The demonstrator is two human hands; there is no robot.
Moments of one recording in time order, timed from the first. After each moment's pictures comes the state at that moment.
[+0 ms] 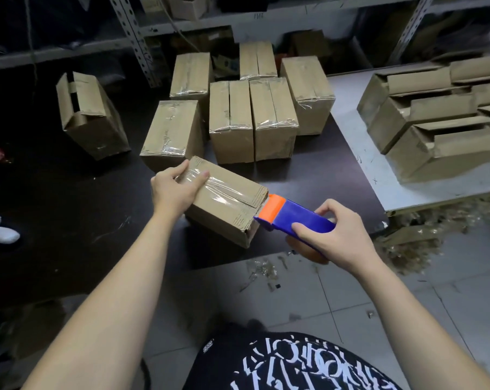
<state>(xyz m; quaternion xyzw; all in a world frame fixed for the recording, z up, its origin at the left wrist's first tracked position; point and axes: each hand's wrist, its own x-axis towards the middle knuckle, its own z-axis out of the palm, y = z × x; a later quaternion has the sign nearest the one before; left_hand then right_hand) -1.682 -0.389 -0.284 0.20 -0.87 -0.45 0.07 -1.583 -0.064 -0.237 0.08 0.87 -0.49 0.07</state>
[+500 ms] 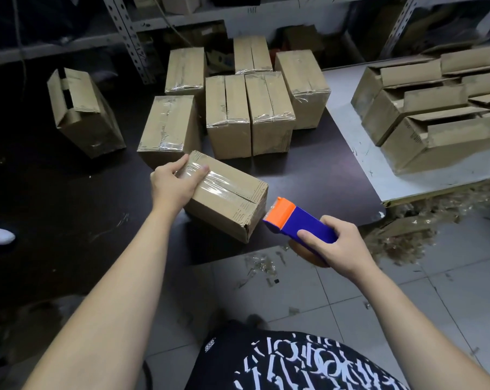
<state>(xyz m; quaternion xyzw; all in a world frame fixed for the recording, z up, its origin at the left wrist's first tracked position) -1.679 -0.387 -0.279 0.17 -0.87 -0.47 0.06 -1.558 -0.050 -0.287 0.07 0.84 -0.54 0.07</state>
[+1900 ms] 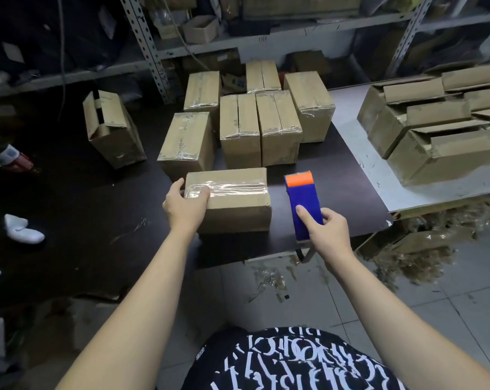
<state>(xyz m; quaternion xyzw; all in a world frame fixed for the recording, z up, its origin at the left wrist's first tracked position) -1.630 -0.372 -0.271 0.29 -0.82 -0.48 0.10 -1.582 -0.092 -0.290 0.19 0.77 -0.61 0.01</state>
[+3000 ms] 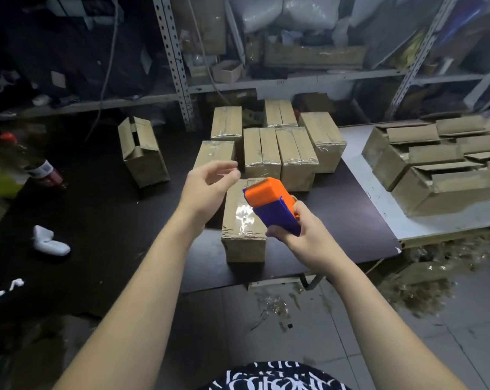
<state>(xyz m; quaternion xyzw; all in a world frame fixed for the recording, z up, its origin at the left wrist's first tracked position) -1.611 -0.398 -0.143 0.02 -0.80 -0.60 0.06 -1.579 -0.170 -0.209 -0.09 0.85 -0.52 0.07</state>
